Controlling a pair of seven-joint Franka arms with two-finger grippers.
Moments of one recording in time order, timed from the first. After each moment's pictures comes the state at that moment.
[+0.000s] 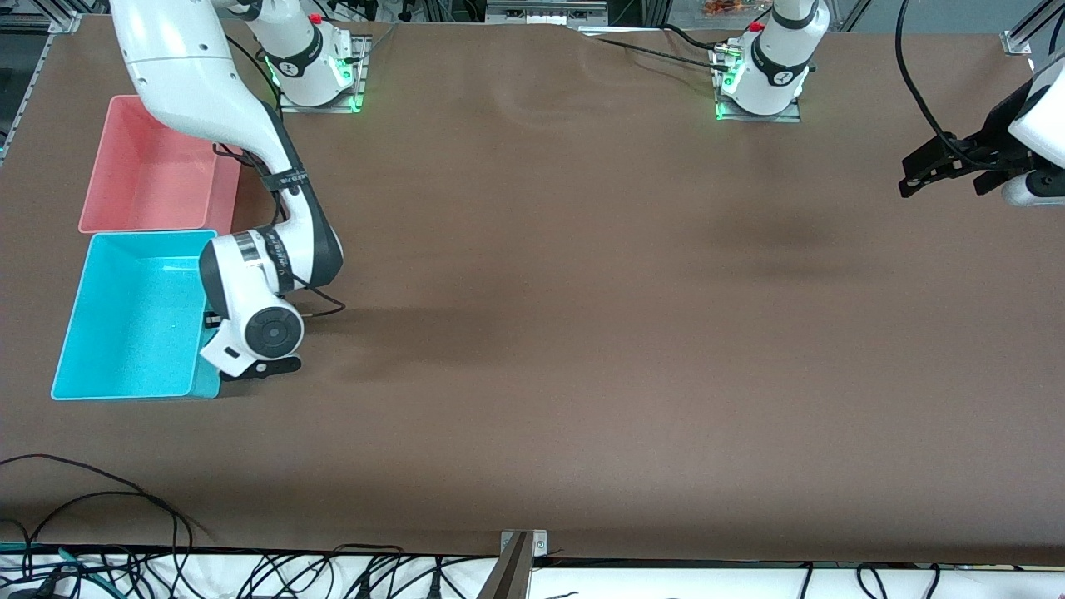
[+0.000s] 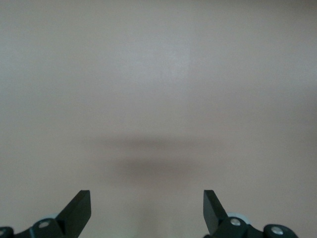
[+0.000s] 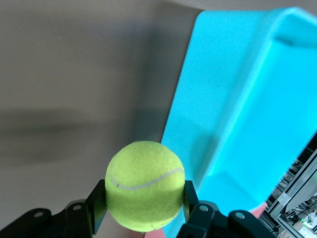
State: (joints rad) left arm -0.01 -0.03 -0.02 -1.59 0.00 1.51 -0.09; right arm 0.33 0.69 -0.15 -1.50 -0.42 1.70 0.19
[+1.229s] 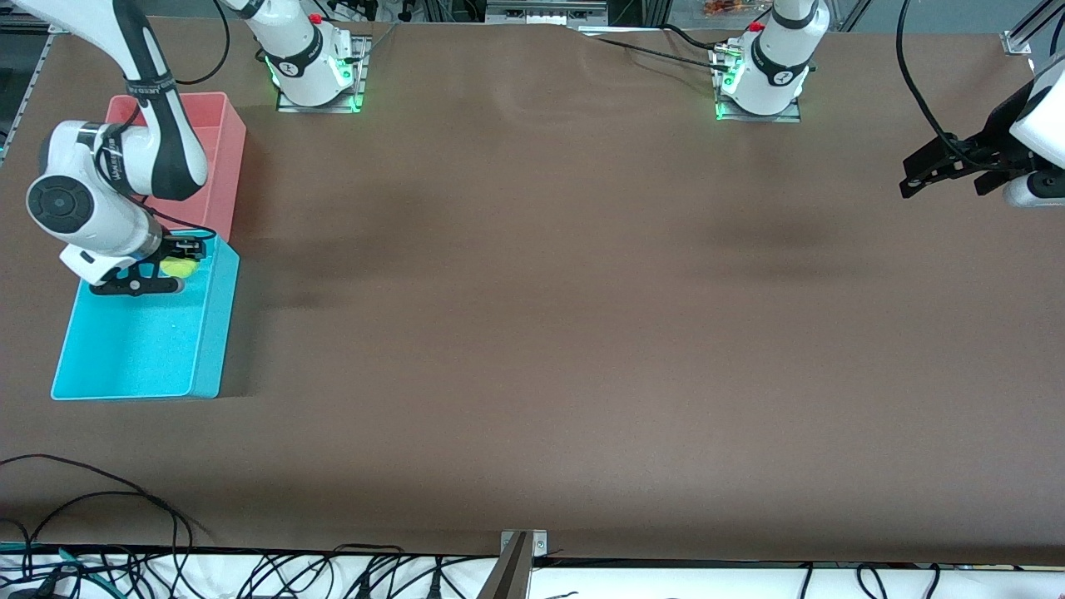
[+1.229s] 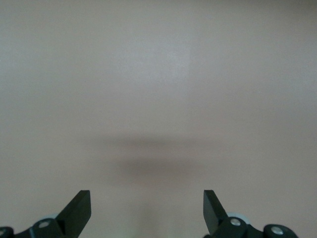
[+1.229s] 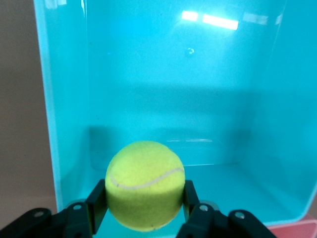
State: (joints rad) left arm -0.02 -0.03 -0.01 -1.58 0.00 1.51 -0.09; right arm 0.07 0.23 -0.26 -2.22 -0.31 2.28 -0.07
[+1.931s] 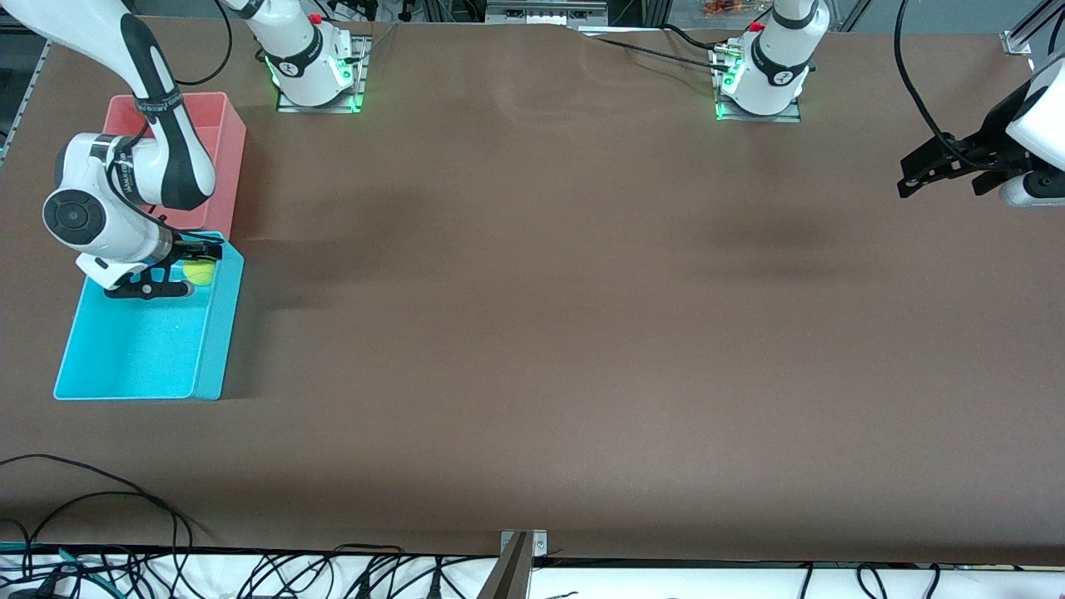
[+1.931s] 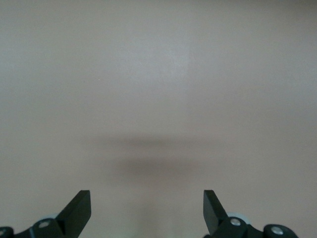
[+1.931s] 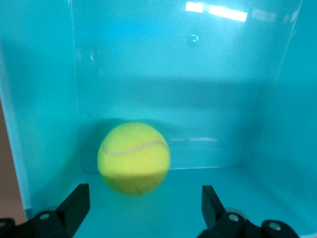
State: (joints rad) left arm -0.02 -0.03 -0.01 -1.58 0.00 1.51 -0.09; right arm 0.07 0.29 -0.26 -2.21 -0.28 2.30 -0.07
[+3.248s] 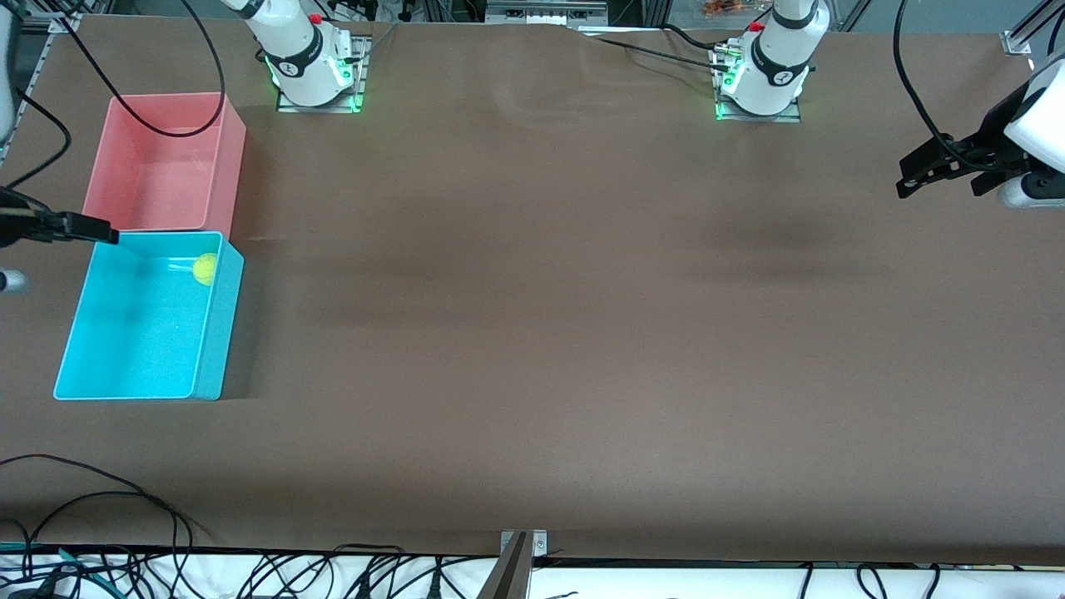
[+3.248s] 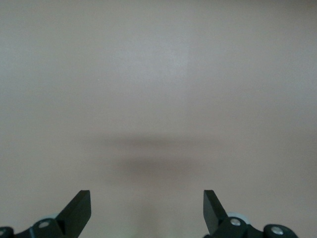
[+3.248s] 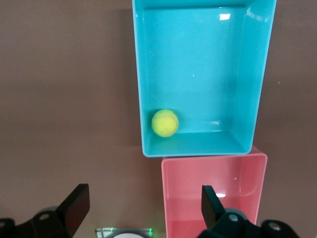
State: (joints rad) left arm -0.02 -0.03 -0.01 -1.58 0.00 1.51 -0.09; right arm 0.06 0.24 -0.26 -1.48 0.01 1.49 -0.18
